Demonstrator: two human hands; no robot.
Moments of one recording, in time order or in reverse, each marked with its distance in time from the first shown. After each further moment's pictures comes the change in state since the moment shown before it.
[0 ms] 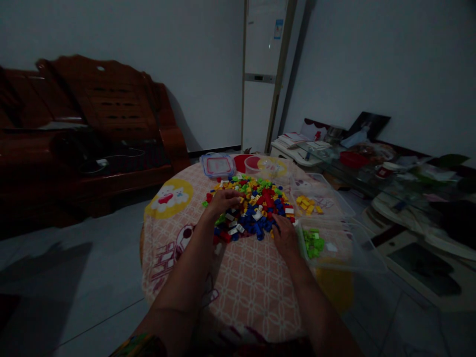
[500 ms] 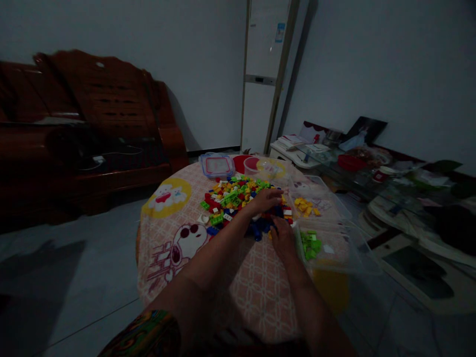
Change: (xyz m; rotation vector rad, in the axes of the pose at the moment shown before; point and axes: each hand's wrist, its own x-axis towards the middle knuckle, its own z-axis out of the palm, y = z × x) left_hand 0.052 0.010 0.124 0.041 -0.316 0.276; right_hand -0.001 0.006 0.003 -0.059 -0.008 -0.019
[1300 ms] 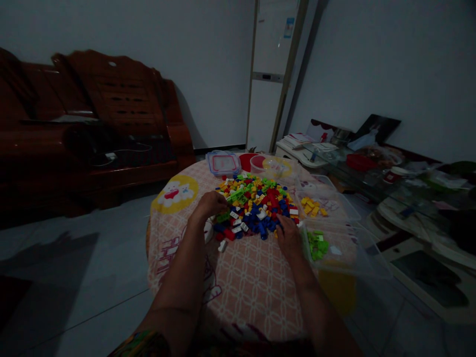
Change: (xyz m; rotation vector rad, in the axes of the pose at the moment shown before) left_hand -0.121 0.019 -0.139 0.871 0.253 -0.522; right_hand -0.002 -0.002 -0.003 0.054 0.007 0.023
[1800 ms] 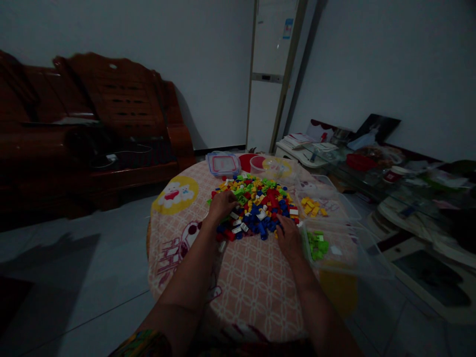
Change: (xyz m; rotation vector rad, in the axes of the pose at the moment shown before) left_hand 0.007 0.029 0.032 0.033 0.149 0.002; right_hand 0.001 0.001 0.002 0.013 -0.003 0.006
